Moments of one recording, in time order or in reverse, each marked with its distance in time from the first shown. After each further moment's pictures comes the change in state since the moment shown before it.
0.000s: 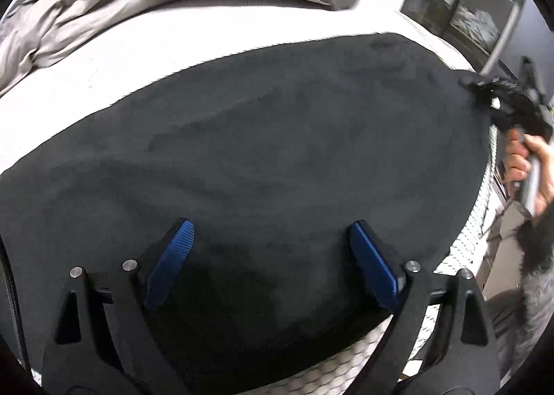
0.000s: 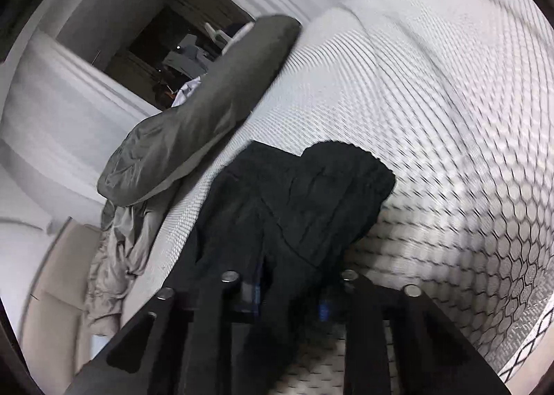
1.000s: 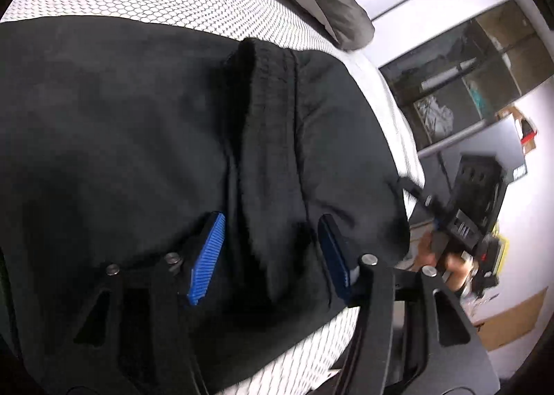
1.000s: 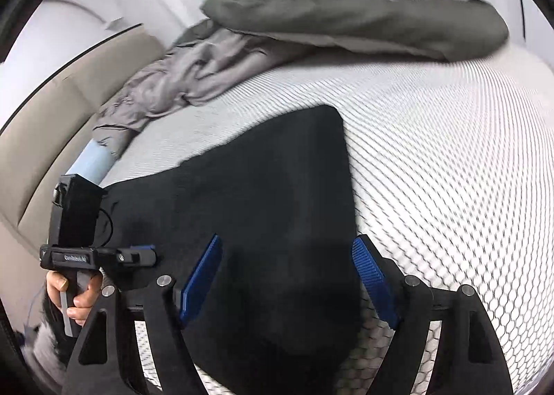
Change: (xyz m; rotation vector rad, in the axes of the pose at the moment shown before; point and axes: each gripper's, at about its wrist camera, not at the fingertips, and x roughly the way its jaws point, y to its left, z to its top) left arm 0.019 0.106 0.000 -0.429 0.041 -0.472; right arm 0.055 0.182 -0.114 -0.660 0.389 0.139
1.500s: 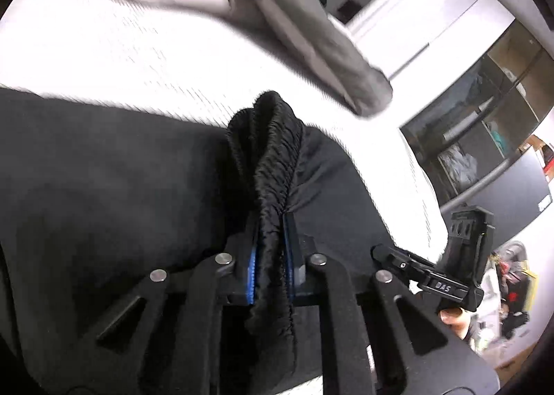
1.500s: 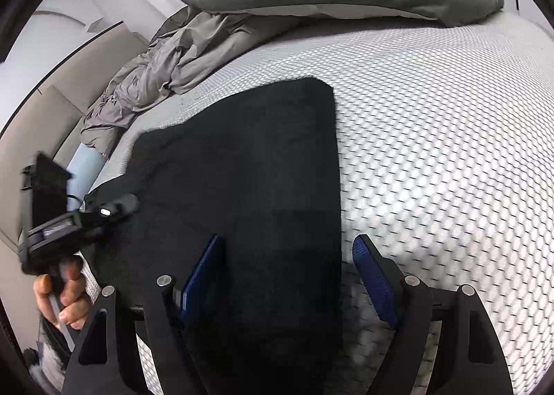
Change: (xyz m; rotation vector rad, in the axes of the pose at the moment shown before) left arm -0.051 -0.012 0.027 0.008 -0.315 0.163; right arm 0.061 0.005 0.014 0.062 0.073 0.000
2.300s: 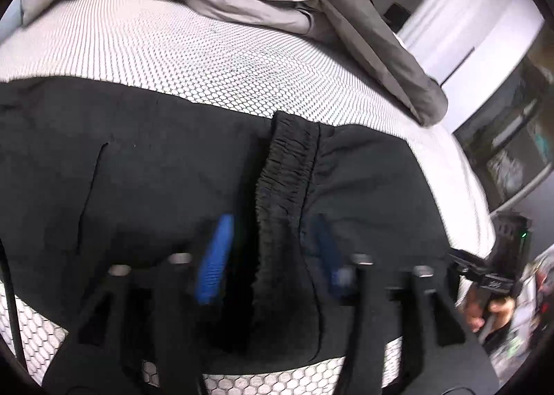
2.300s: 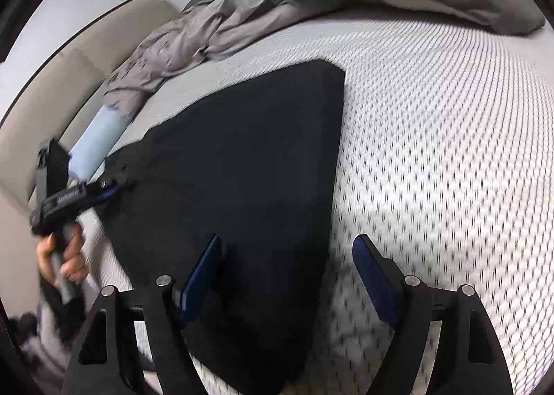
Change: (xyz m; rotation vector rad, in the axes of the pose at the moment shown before) left arm -0.050 0.079 0.006 0.015 0.003 0.244; right arm 0.008 0.035 -0.021 -0.113 0.110 0.089
